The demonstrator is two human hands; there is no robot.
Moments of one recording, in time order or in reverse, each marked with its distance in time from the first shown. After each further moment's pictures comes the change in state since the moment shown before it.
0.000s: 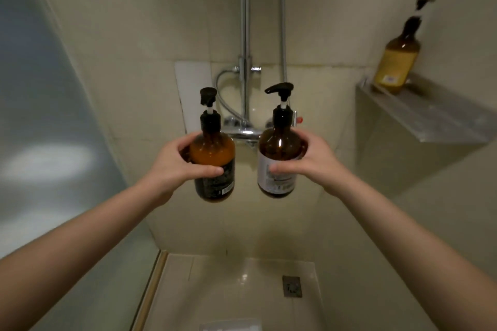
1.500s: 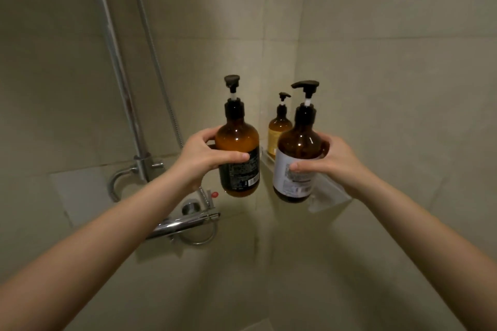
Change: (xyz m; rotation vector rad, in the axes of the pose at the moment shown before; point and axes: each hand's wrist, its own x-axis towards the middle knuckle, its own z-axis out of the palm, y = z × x) left_hand 0.161 0.191 0.142 -0.155 -0.387 0.195; right_hand -0.004 -0.078 -0.218 -0.099 0.460 0.048
